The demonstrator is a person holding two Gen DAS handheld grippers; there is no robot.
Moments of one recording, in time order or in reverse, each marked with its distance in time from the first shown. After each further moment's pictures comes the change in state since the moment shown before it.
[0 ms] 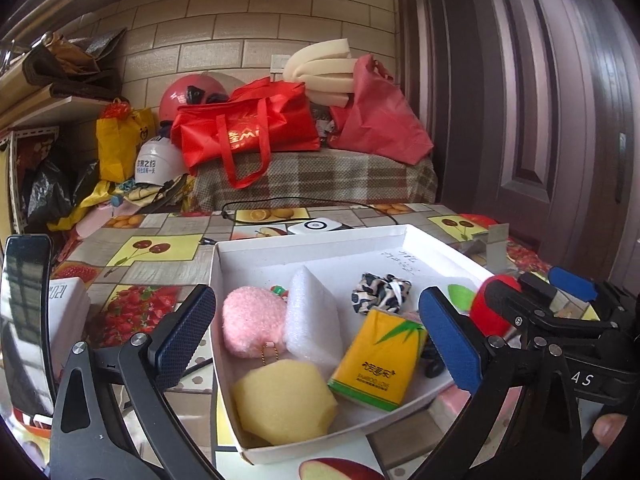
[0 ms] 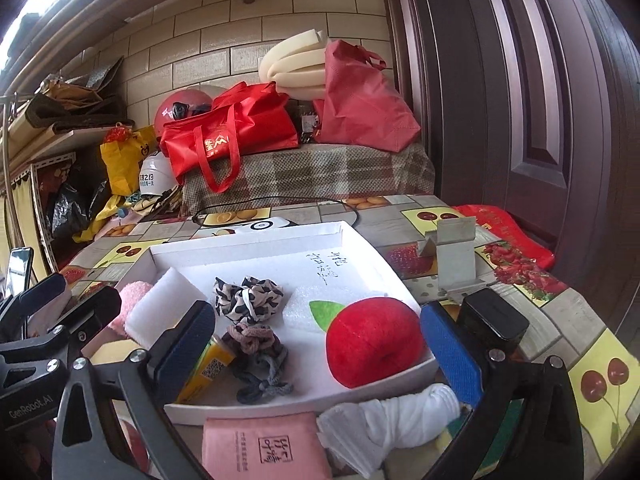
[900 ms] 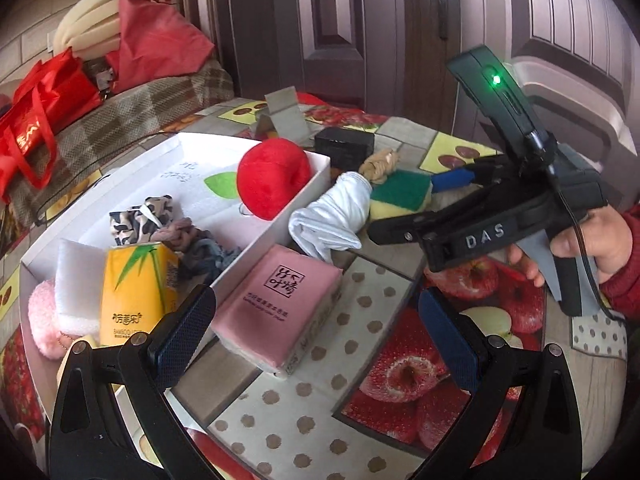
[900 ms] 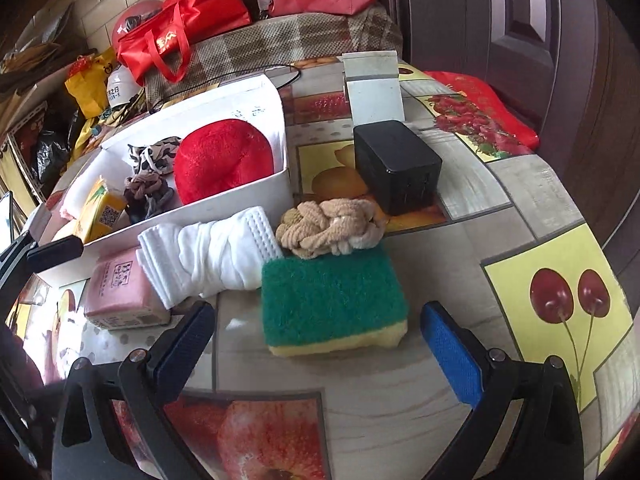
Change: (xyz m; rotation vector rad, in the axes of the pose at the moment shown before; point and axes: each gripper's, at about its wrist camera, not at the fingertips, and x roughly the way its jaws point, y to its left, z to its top) left arm 0.012 -0.111 -0.034 0.423 0.381 -0.565; right arm 0.008 -0.096 -0.046 0.078 0.482 0.013
